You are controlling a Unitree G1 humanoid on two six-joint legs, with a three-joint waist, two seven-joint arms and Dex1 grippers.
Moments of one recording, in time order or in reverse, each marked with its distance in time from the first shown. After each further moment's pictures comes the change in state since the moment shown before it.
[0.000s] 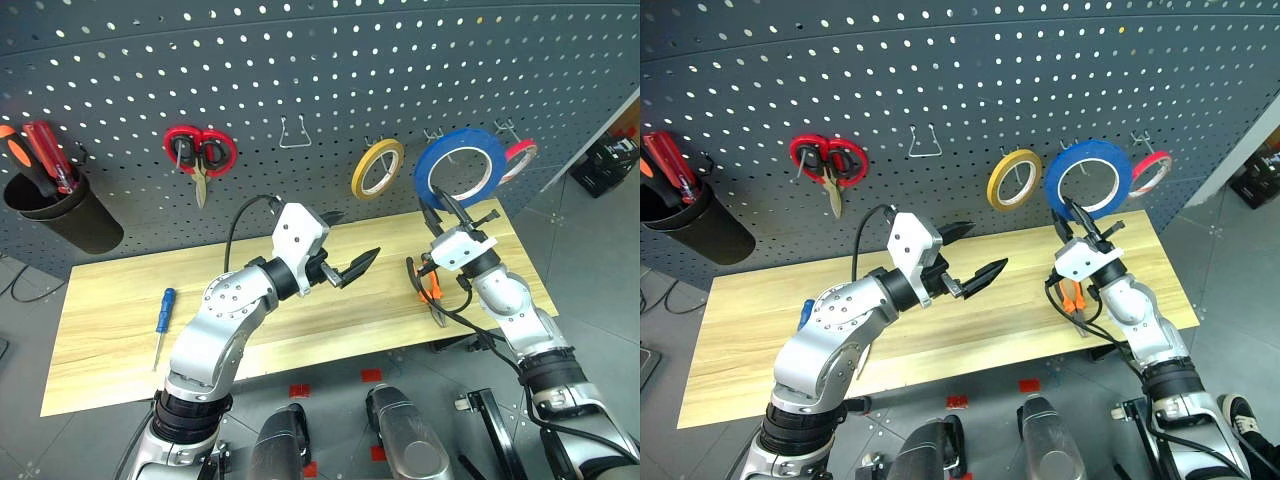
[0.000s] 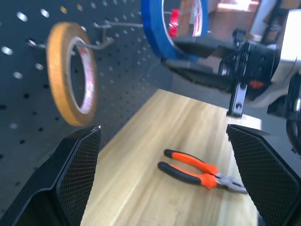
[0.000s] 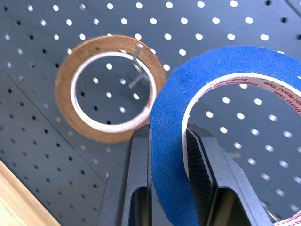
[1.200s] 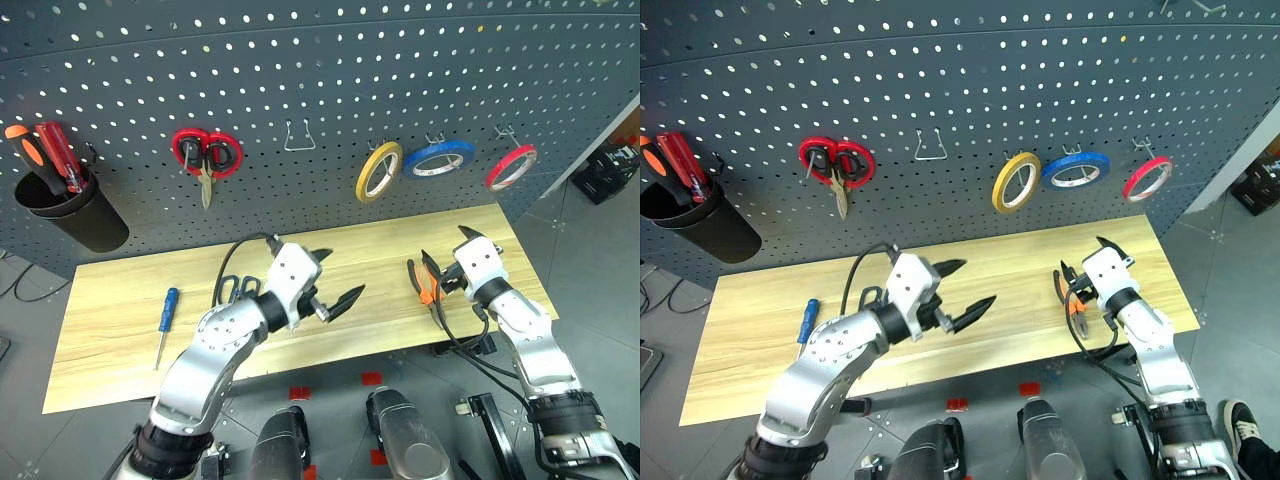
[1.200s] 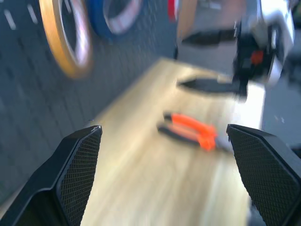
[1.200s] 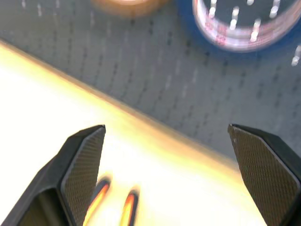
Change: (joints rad) left arm 0.251 0.133 -0.043 -0.012 0.021 -0.107 -0.036; right arm 0.293 0.043 -0.102 -0.440 0.332 0.843 0.279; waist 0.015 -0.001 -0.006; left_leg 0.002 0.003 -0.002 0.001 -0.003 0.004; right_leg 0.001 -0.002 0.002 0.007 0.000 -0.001
